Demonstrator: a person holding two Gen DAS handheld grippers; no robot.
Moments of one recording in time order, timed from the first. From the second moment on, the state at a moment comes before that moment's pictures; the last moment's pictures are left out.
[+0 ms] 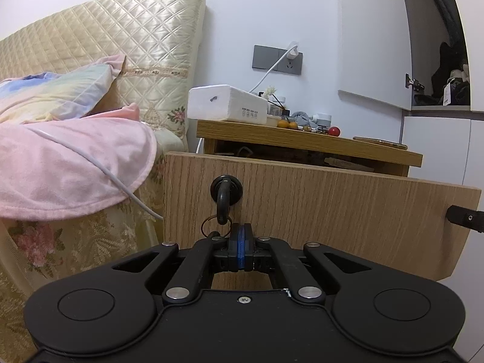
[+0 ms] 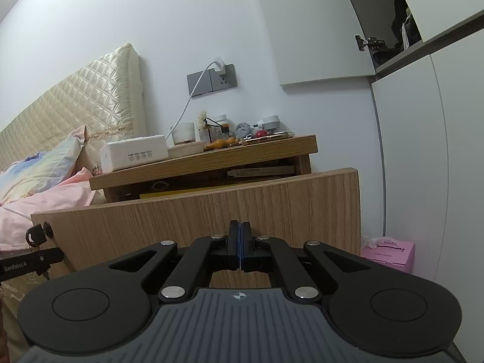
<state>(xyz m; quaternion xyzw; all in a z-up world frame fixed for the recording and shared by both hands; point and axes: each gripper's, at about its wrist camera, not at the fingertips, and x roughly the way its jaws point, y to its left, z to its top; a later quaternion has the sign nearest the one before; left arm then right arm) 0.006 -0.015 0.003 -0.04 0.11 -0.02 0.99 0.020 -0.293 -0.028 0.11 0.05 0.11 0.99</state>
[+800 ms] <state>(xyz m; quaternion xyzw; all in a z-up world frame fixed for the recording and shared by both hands) 0.078 -0.014 0.003 -0.05 0.10 -0.01 0.99 0.083 -0.291 -0.031 0.11 0.03 0.11 0.99</state>
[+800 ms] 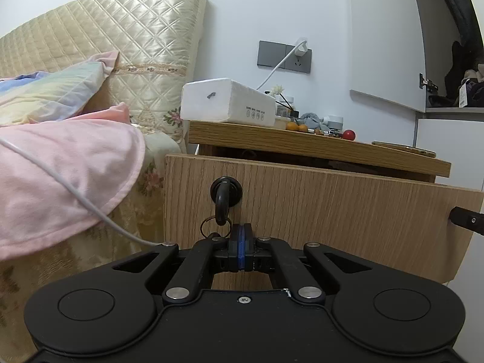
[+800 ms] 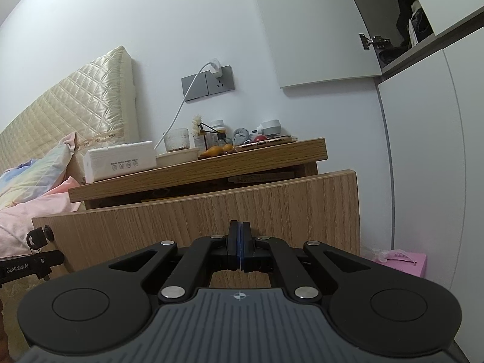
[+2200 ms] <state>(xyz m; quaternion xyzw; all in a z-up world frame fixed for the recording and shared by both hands) 0.168 -0.010 0.011 -0.04 0.13 -0.02 0.99 0.175 -0.292 -0.033 0.10 0.06 0.11 0.99</state>
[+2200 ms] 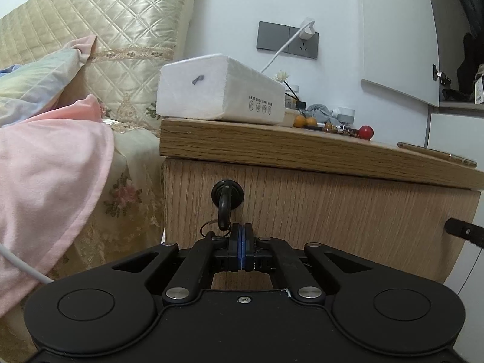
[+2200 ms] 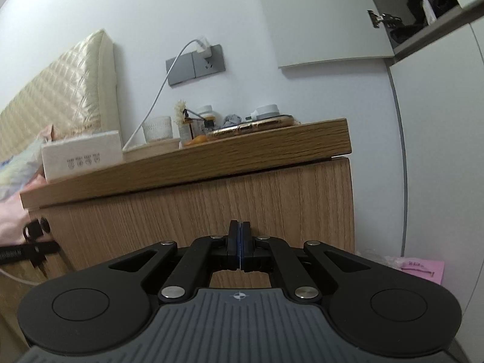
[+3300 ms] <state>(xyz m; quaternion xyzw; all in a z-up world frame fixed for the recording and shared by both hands) 0.056 0.001 0.050 -0.05 0.10 -0.02 0.99 0.098 -0.295 -0.009 0.12 0.09 0.11 0.98</state>
